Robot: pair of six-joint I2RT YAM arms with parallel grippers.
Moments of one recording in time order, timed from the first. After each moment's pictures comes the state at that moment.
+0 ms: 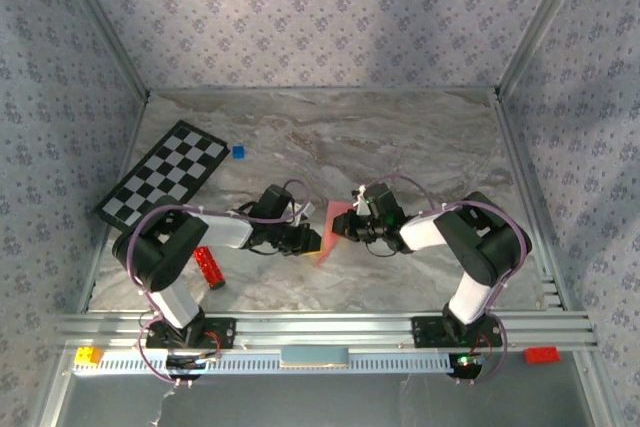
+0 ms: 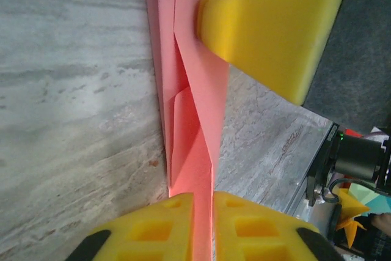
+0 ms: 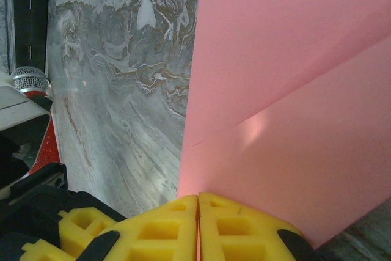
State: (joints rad) left arm -0.69 1.69 0.64 0.12 0.71 -0.74; right arm 0.61 1.72 0.55 0.46 -0.48 0.87
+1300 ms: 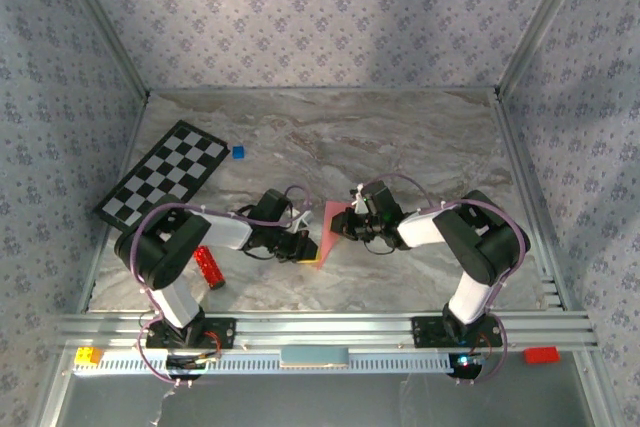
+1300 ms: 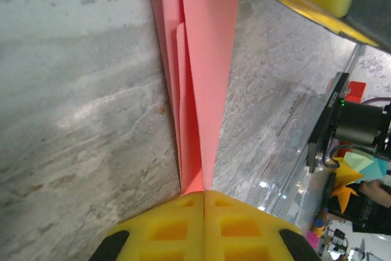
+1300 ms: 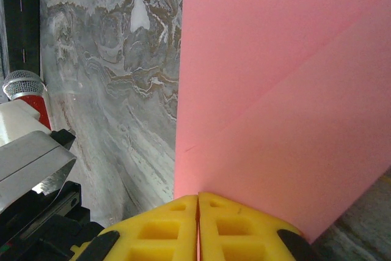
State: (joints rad) left arm -0.69 1.70 0.61 0.07 0.80 -0.67; right arm 0.62 1.73 0.59 0.39 -0.48 0.89
